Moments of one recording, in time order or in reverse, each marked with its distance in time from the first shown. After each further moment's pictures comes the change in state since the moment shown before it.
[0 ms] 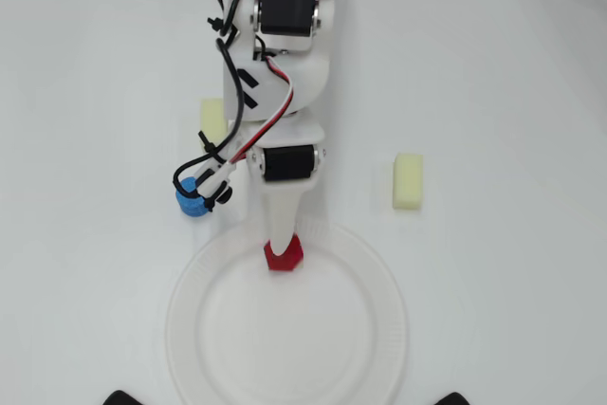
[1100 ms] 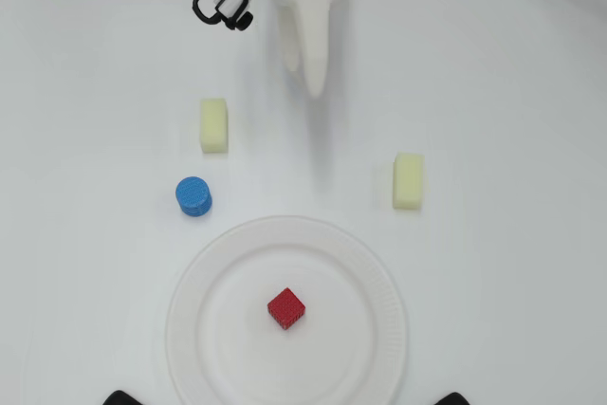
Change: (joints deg) arm -2.3 76.0 40.4 35.2 -0.4
